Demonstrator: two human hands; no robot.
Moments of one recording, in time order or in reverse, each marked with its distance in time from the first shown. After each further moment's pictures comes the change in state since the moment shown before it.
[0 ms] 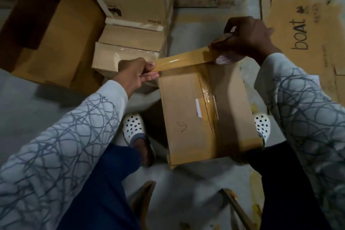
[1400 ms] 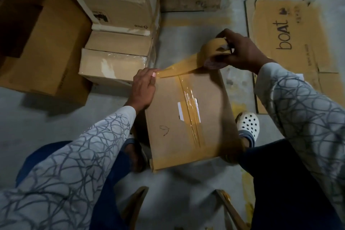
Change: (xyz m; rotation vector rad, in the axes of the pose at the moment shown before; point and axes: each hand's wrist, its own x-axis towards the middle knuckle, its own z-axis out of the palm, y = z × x) left_hand 0.029 -0.082 0.032 0.829 -0.120 0.967; right_hand -0.014 0.069 0.009 0.050 -0.103 -0.207
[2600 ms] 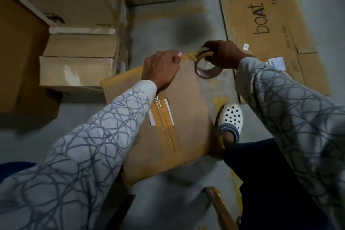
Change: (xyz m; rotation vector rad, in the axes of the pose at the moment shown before) left_hand 0.070 0.128 0.095 0.273 -0.157 0.119; right_hand -0.004 0.090 0.025 -0.057 -0.140 0.239
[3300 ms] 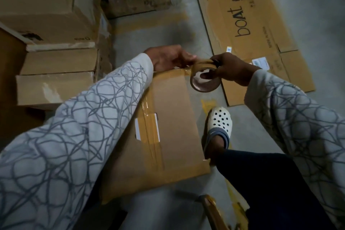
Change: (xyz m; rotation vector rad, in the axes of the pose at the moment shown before) left_hand 0.088 0.070 0.012 -0.834 -0.998 -0.170; right_hand -0.062 0.045 -0.023 0.486 -0.097 0.235
